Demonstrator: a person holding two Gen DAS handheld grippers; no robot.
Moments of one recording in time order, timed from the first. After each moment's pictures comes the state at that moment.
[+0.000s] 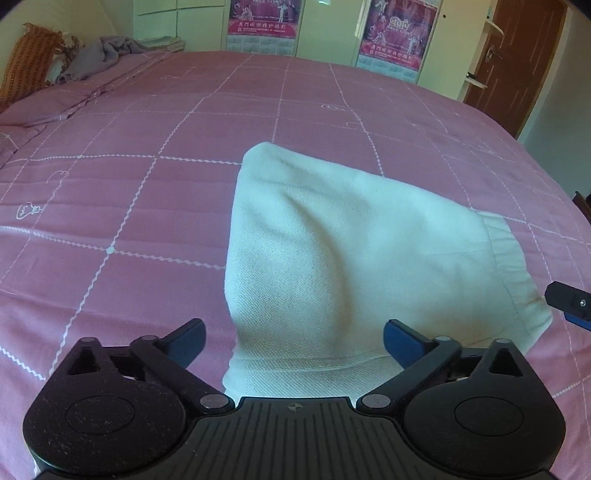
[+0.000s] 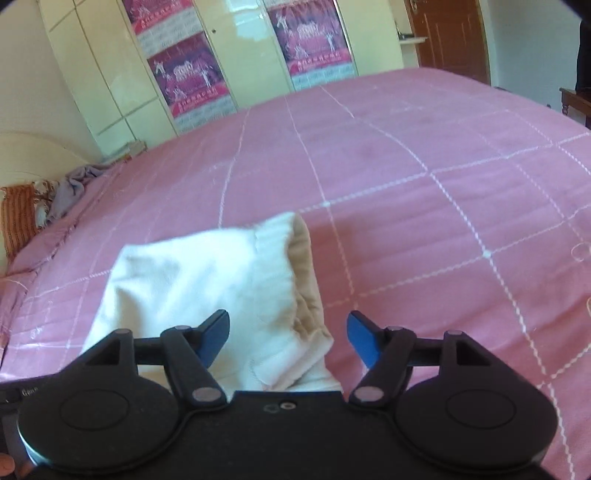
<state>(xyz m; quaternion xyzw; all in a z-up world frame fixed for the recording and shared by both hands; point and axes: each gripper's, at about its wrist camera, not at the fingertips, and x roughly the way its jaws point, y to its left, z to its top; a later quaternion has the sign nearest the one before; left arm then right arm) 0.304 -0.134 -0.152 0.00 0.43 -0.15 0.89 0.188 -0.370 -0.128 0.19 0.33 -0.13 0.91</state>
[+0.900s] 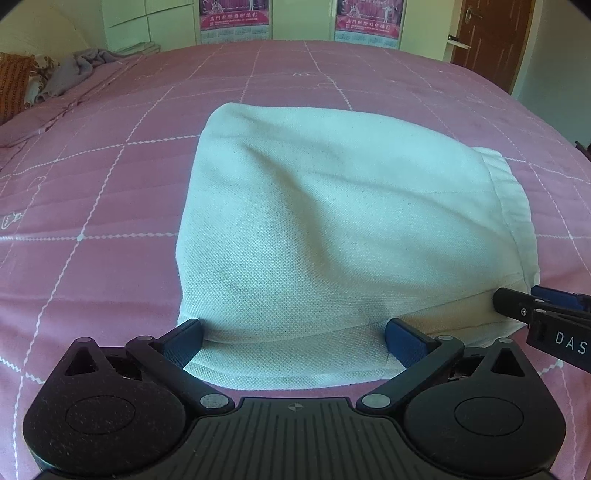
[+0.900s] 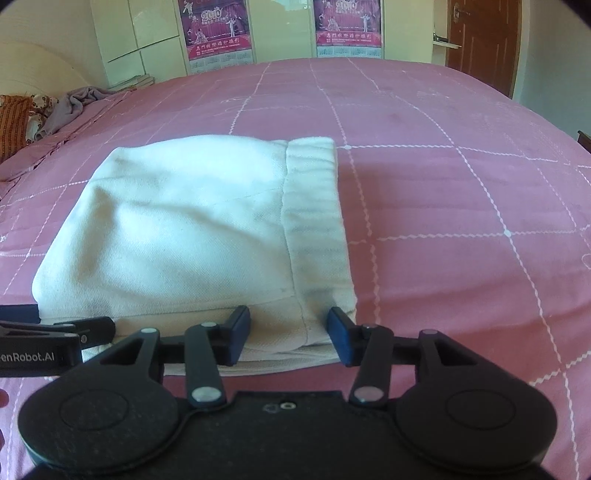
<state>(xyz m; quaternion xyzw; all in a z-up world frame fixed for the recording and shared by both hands) 0.291 -0.167 -0.190 0.07 0.44 -0.16 0.88 0.209 -0.336 -0.186 0.09 0.40 -0.13 0.90</state>
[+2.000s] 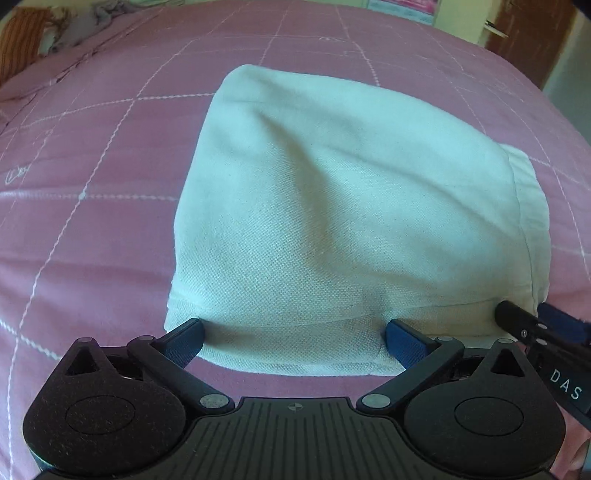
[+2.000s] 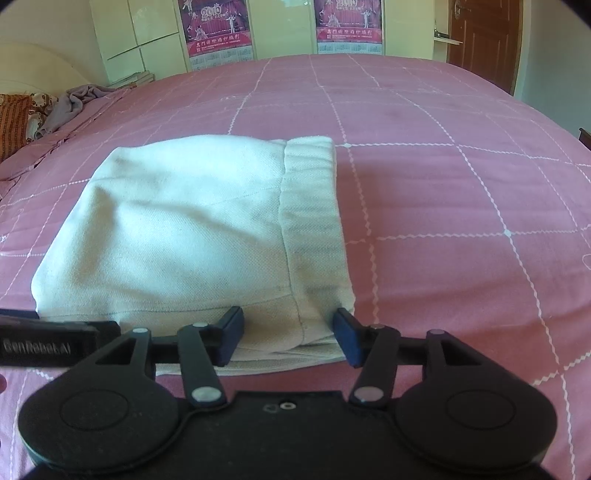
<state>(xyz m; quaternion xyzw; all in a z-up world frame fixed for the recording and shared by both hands) 0.305 -0.180 -0.185 0.06 0.50 -0.13 0.85 0.209 -0.336 -0.184 0.09 0.41 -0.13 0.90</state>
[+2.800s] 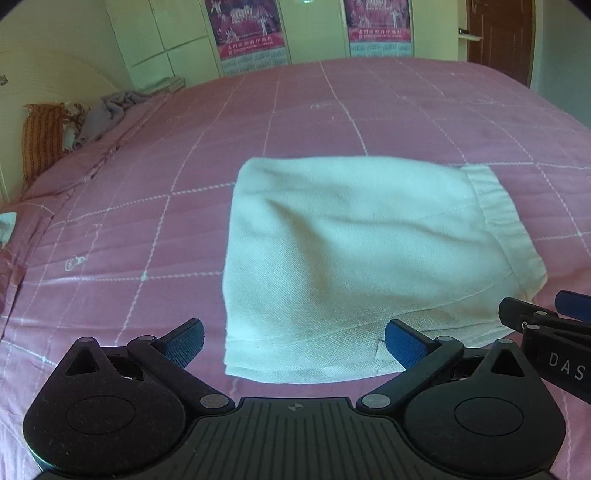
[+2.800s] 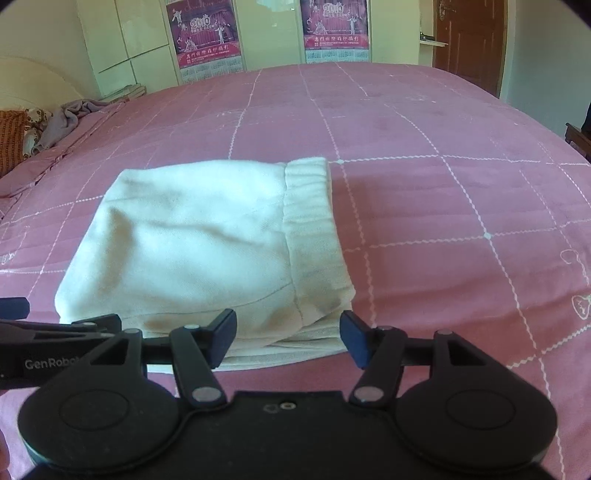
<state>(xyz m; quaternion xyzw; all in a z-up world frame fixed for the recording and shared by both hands) 0.256 -0.185 -0.123 0.14 0.40 -0.10 0.90 0.189 -0.321 -0.150 0.11 0.39 -0.15 0.90</state>
